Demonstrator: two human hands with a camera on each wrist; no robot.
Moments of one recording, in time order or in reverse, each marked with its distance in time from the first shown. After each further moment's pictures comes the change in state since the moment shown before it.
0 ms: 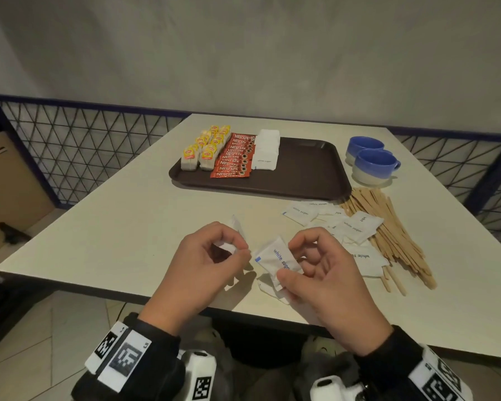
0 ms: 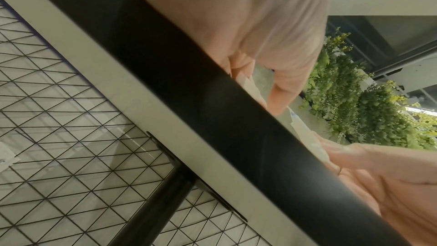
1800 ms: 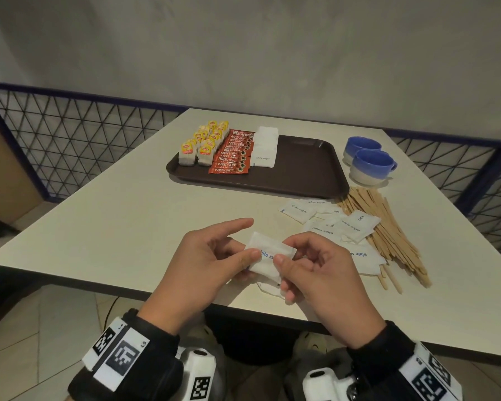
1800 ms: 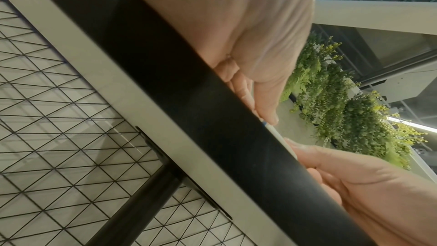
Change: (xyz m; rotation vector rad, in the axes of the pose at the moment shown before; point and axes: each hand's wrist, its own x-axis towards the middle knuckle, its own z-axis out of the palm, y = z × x) left_hand -0.002 -0.004 0.004 -0.129 -0.062 -0.049; right_hand 0.000 -0.006 0.007 -0.075 0.064 0.101
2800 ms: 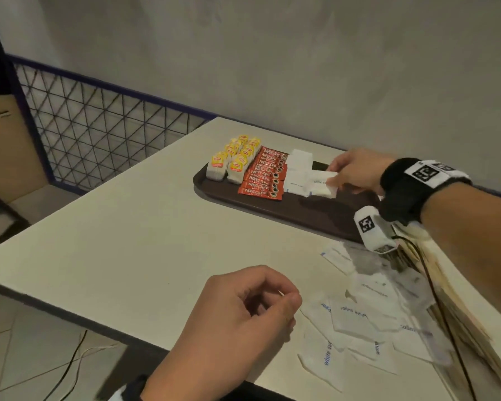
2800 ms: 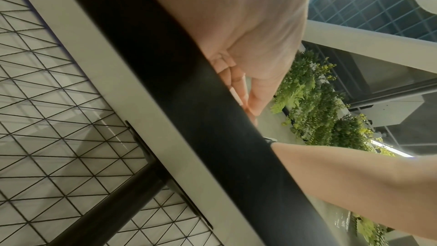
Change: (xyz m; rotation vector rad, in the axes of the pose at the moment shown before) left_hand 0.008 -0.011 -0.009 -0.129 0.009 0.001; right_hand 0.275 -0.094 -0.028 -1.030 -0.050 0.108
